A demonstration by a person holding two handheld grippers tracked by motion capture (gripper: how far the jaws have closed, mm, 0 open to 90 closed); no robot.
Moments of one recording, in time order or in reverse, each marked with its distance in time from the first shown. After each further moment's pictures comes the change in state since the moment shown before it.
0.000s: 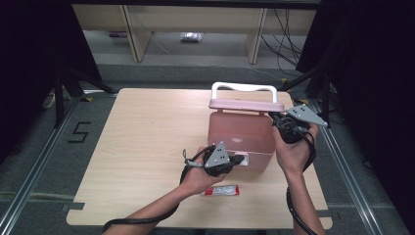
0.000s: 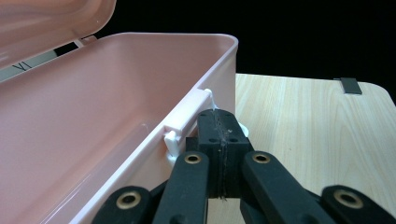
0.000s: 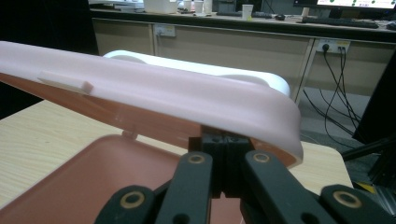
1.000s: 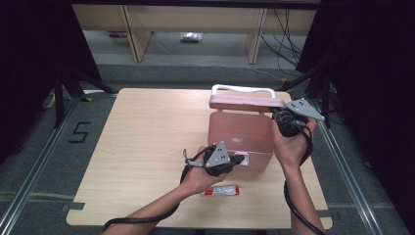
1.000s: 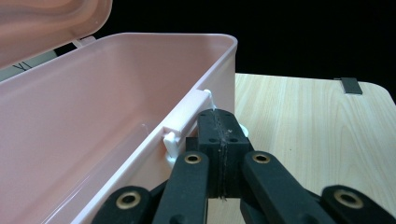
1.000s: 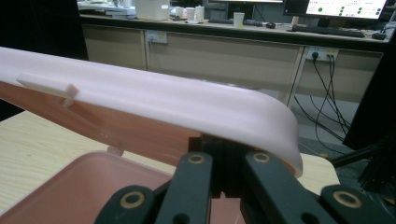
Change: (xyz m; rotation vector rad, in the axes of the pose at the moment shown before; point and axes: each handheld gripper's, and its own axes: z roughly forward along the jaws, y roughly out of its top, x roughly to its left) left arm 0.000 0.001 0.001 0.003 0.001 -0.001; right arm -0.004 0.007 0.014 -0.032 -0.035 -0.014
